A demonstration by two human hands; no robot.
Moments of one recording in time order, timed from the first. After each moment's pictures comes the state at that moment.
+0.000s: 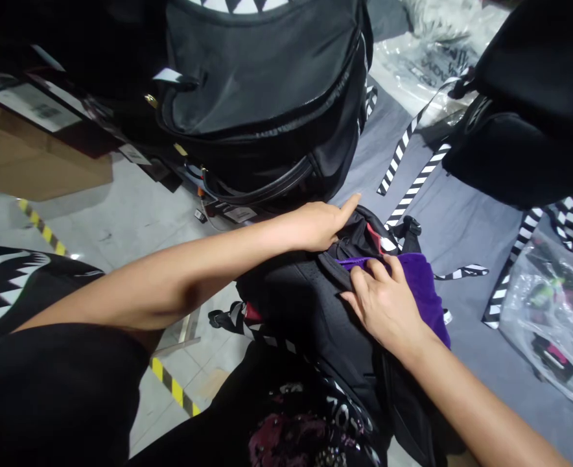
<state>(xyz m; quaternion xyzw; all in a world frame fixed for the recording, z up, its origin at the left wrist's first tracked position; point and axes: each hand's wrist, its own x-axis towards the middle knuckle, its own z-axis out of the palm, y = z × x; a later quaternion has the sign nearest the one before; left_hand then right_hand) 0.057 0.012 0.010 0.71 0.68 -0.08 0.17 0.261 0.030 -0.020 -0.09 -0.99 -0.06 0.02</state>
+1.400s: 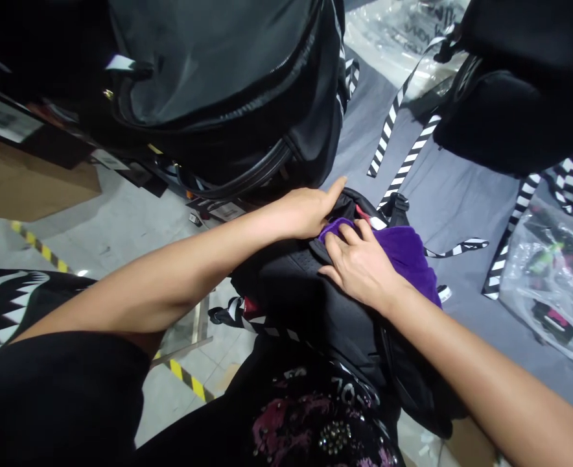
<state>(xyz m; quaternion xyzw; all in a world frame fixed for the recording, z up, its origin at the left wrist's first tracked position) 0.058 0.016 0.005 0.70 0.69 -0.09 0.17 0.230 0.039 -0.023 -0.05 -1.00 -0.02 -0.01</state>
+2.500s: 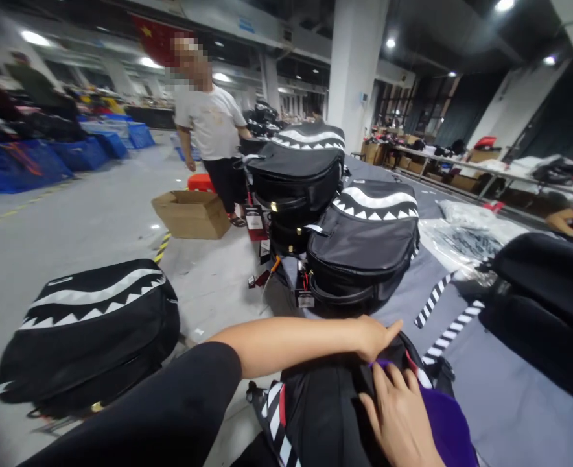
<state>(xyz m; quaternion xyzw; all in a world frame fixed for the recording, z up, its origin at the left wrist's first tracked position) 0.061 0.018 0.016 0.68 0.69 -0.06 0.23 0.234 0.047 -0.051 -0.02 -0.97 -0.10 0.20</state>
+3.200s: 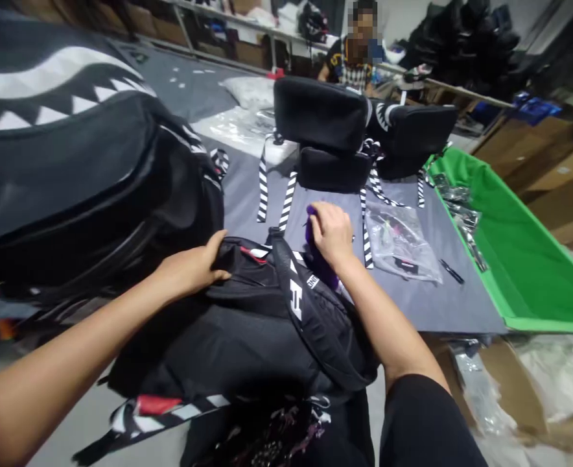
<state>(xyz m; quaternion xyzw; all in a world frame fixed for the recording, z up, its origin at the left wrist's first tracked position) 0.077 0.008 0.011 0.69 0.72 -0.11 0.07 0.343 0.115 0.006 -0.45 -0.84 -0.07 0.29</state>
